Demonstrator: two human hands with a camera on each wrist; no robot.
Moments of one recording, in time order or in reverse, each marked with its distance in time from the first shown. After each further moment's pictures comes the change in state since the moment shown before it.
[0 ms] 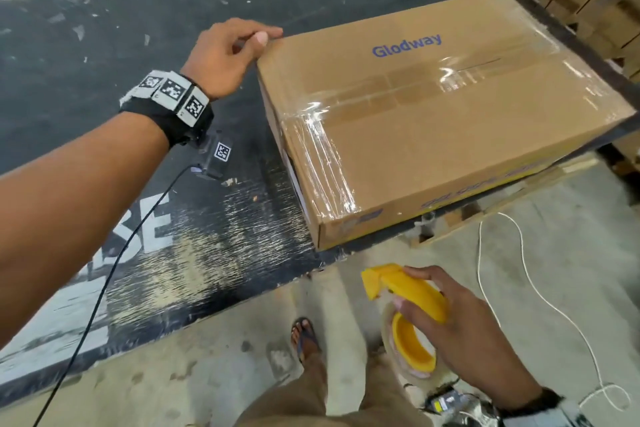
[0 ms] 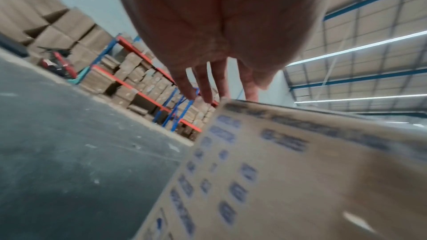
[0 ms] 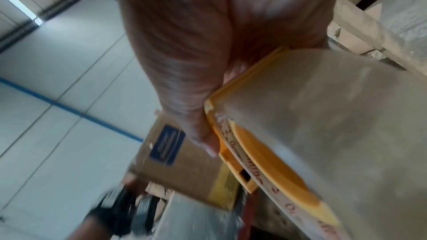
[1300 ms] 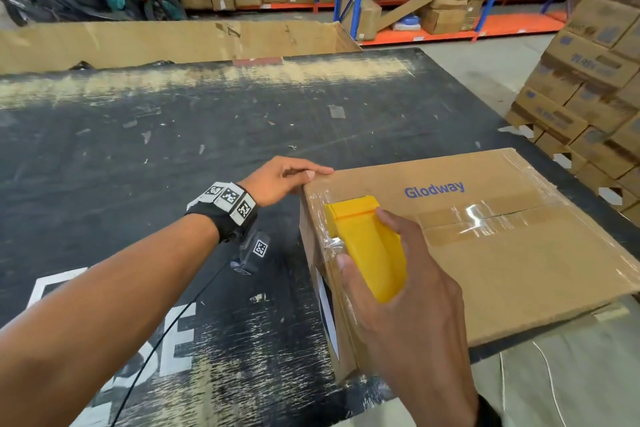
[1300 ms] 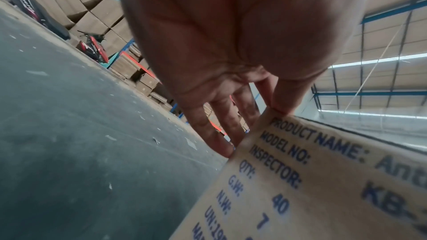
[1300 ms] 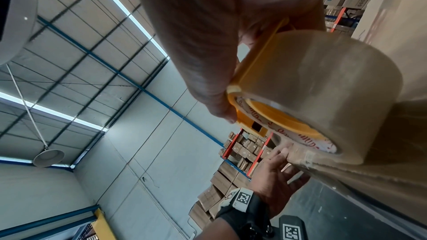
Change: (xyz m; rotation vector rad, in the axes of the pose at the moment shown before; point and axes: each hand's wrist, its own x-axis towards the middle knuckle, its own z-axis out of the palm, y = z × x) left_hand 0.036 -0.028 -0.014 -0.425 -0.307 -0.088; right_hand 0.035 -0.225 -0.028 0.125 0.512 -0.399
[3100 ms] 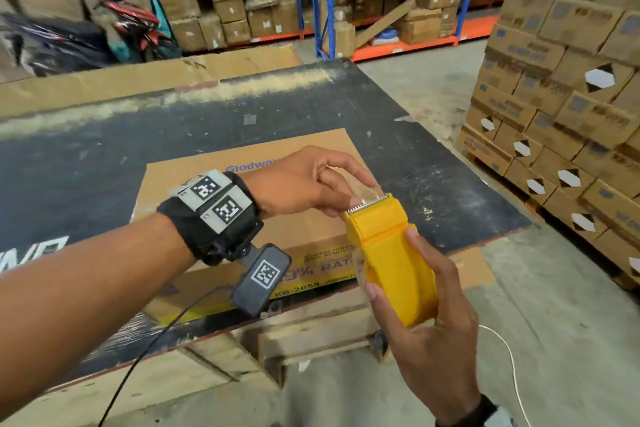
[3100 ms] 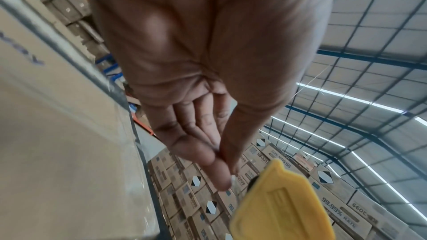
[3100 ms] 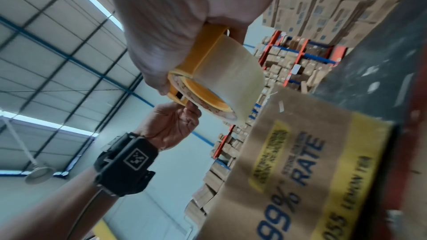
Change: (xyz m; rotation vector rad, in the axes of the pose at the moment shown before) left_hand 0.057 0.297 0.352 -0.005 -0.193 -0.072; right_hand -0.012 0.335 -0.253 0.370 0.316 -0.408
